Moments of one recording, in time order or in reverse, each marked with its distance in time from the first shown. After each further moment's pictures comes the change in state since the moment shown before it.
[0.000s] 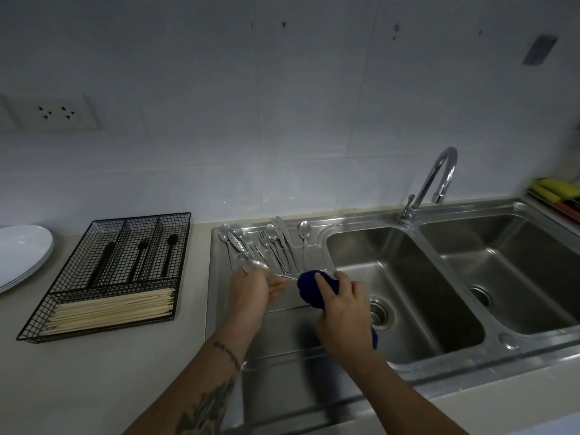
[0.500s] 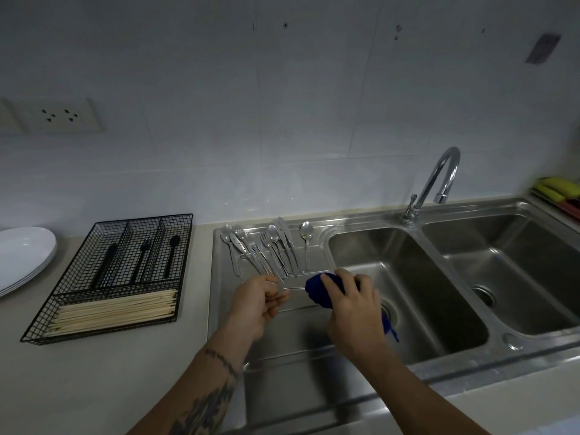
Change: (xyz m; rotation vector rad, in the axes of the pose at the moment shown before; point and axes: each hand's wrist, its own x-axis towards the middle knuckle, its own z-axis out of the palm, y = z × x) left_hand -0.008 -0.004 -0.012 -0.036 -0.140 -0.144; right_hand 0.004 0.011 -0.008 -0.099 0.048 -0.083
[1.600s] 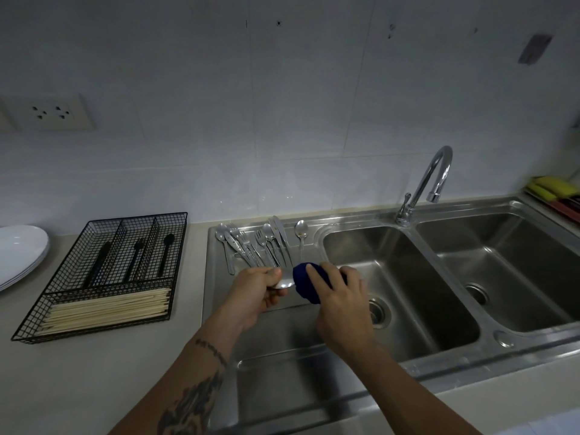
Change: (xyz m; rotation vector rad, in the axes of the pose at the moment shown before) left_hand -0.006 0.011 0.008 0.169 -0.150 0.132; right_hand 0.005 -0.005 -0.008 -0.014 0.048 -0.084
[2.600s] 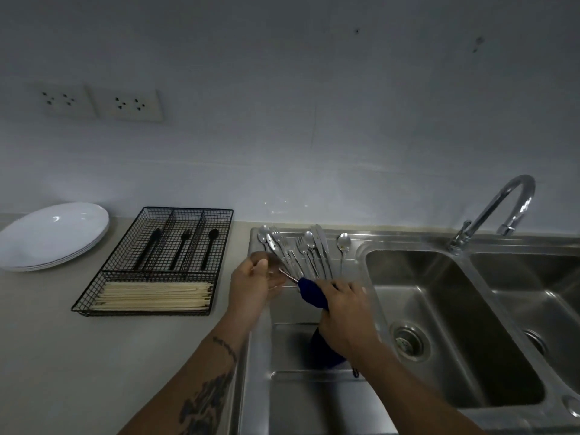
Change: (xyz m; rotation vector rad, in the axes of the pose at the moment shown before) left_hand 0.022 -0.001 -0.063 -0.173 0.345 0.228; right_hand 0.044 -0.046 0.023 0.185 -0.187 -0.063
